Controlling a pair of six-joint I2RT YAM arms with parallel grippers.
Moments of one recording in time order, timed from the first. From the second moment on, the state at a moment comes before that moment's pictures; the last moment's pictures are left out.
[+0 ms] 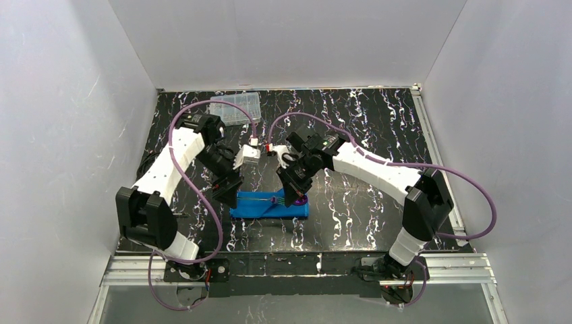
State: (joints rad) left arm -0.26 1.53 1.41 -1.63 0.71 1.18; right arm 0.88 1.67 1.41 -0.90 -0.63 0.07
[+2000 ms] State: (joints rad) left arm -0.24 1.61 1.44 -1.63 0.93 1.09; right arm 0.57 1.32 0.95 -0.11 -0.84 0.54
